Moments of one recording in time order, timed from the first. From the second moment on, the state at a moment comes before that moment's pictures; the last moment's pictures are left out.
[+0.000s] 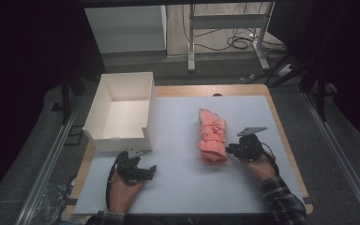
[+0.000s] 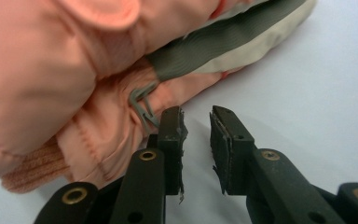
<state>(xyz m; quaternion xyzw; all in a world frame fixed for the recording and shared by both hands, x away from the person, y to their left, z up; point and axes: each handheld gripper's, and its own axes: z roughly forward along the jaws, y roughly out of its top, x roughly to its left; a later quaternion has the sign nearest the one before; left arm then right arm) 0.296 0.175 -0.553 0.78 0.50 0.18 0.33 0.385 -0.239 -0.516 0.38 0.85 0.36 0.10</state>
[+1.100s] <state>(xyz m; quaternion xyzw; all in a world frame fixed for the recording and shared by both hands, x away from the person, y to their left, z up) 0.296 0.175 -0.553 0.78 0.50 0.18 0.33 0.372 -0.207 -0.525 0.35 0.85 0.37 0.10</state>
